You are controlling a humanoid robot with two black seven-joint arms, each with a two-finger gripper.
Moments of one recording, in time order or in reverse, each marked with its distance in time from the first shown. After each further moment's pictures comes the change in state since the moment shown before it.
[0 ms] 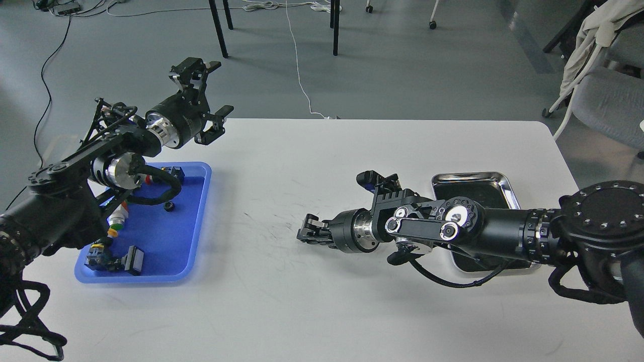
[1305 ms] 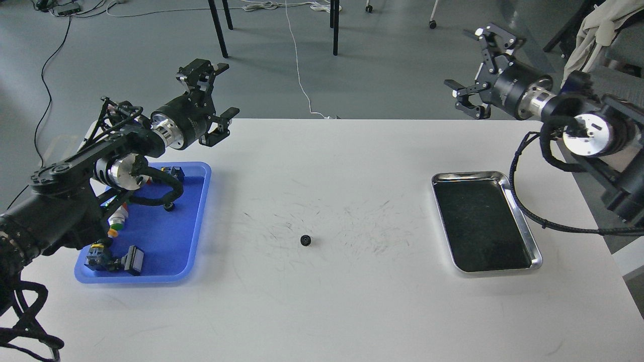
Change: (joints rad) left arm -0.001 0.020 0.012 -0.064 0.059 -0.003 0.006; right arm -0.247 -0.635 0.929 -0.015 0.478 0.139 0.004
